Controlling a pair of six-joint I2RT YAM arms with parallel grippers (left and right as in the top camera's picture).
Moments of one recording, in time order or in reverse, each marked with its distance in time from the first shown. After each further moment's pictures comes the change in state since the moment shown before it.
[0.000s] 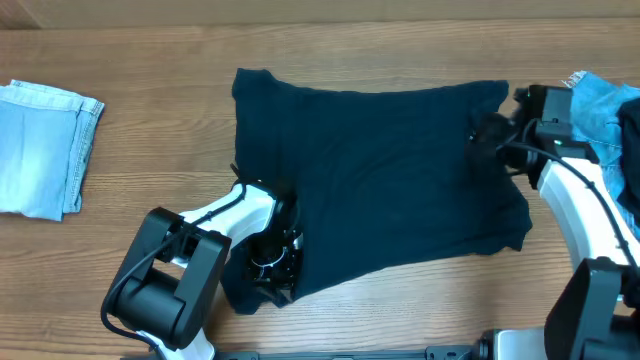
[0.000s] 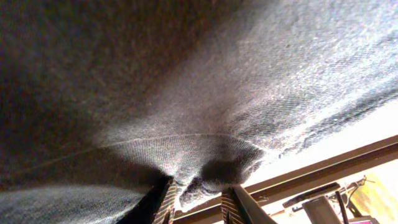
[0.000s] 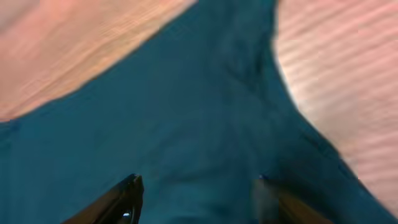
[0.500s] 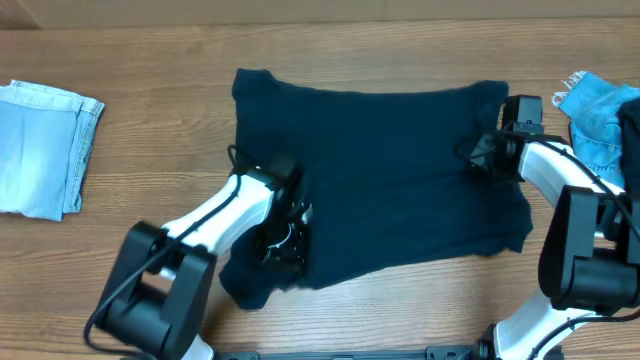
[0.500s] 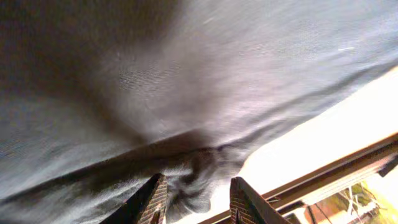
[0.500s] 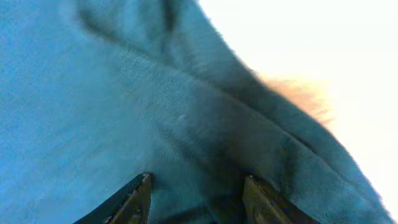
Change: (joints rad) left arm 0.000 -0.080 0.111 0.034 -0.010 0.003; right arm -0.012 0.289 0.019 0.026 0.237 0.071
